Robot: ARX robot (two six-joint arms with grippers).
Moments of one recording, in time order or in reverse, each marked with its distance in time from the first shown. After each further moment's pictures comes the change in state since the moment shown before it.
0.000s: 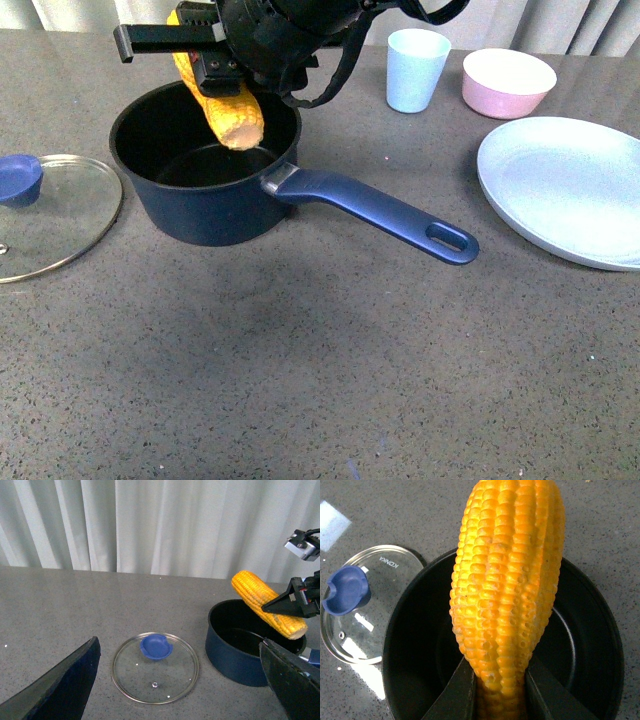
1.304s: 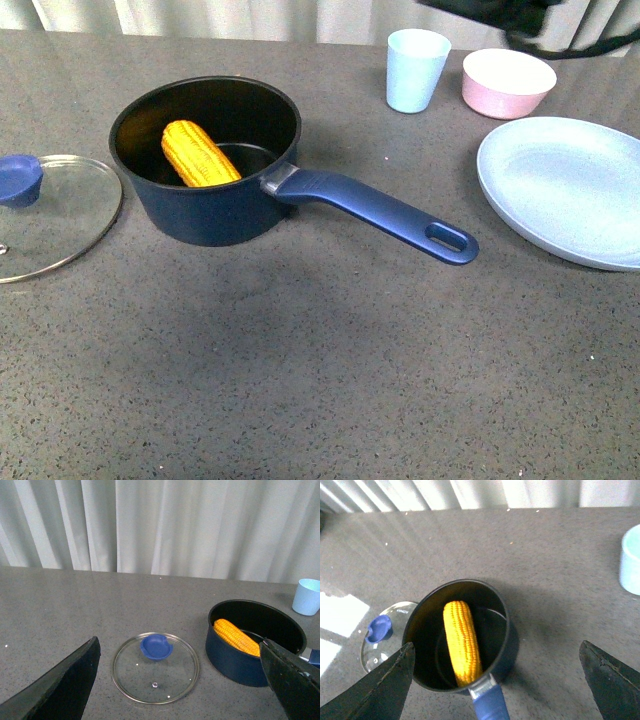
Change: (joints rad) left arm 0.000 0.000 0.000 0.000 0.000 0.000; right arm -0.159 -0.515 -0.595 0.364 -0.034 0.164
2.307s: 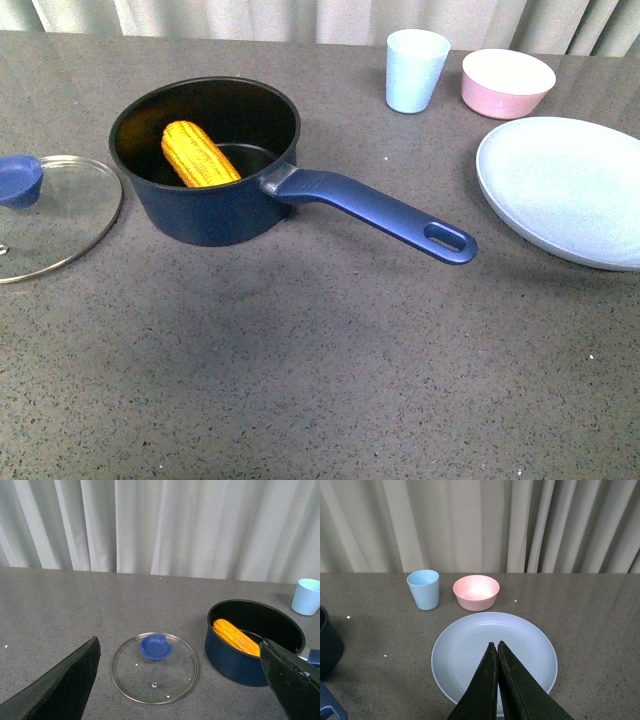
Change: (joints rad) left arm 0.000 0.000 0.000 0.000 0.000 0.000; right arm -0.349 -0.938 -0.851 0.232 0.280 -0.290
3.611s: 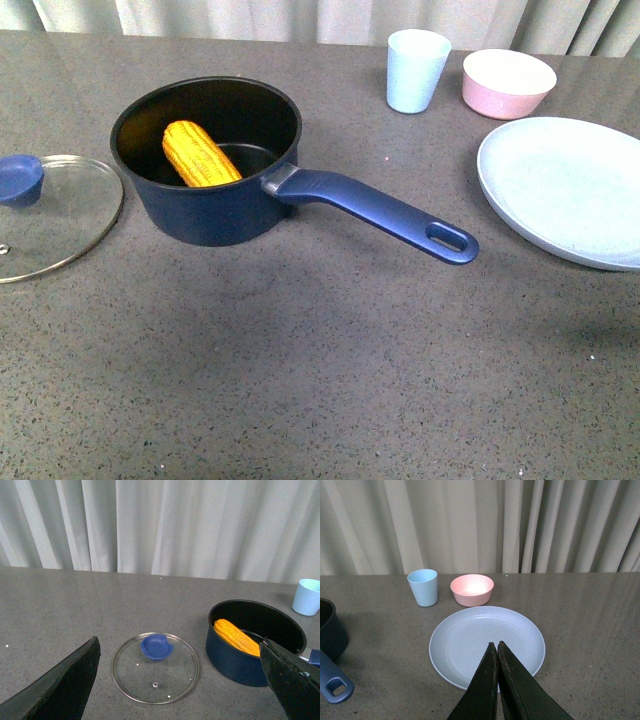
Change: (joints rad) left arm 0.000 0.000 0.000 0.000 0.000 0.000; right arm -0.127 -0.514 -0.100 -0.381 -0.126 -0.001
